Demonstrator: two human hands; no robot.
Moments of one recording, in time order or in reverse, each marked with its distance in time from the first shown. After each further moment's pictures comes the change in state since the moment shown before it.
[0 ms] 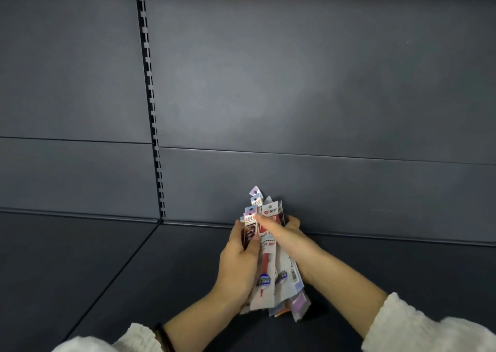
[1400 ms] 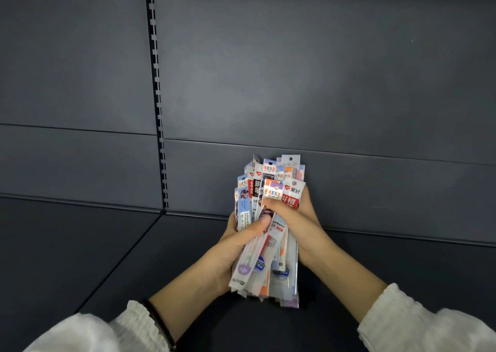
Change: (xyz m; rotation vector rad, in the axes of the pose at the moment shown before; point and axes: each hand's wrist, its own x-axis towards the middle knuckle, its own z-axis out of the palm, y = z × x) left_hand -0.007 0.022 -0.020 -0.517 -0.294 -0.267; right_hand -0.011 -0.007 -0.007 0.342 -0.115 -0.437
